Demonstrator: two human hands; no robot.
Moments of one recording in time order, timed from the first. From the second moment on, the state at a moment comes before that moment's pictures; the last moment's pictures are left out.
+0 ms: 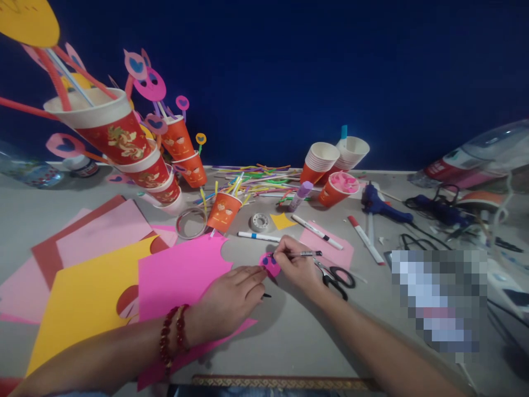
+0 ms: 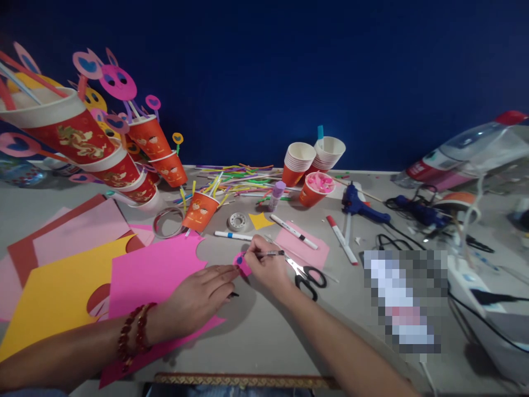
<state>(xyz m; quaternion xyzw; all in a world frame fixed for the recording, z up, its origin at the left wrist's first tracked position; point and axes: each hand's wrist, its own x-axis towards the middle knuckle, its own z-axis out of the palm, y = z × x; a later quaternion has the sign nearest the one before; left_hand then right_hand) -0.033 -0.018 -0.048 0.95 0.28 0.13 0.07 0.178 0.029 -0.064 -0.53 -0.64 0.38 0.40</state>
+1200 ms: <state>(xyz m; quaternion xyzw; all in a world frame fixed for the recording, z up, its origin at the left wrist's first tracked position) -0.033 -0.018 -0.049 0.95 0.28 0.11 0.07 0.179 0.029 -0.062 -0.52 -0.60 0.40 0.46</state>
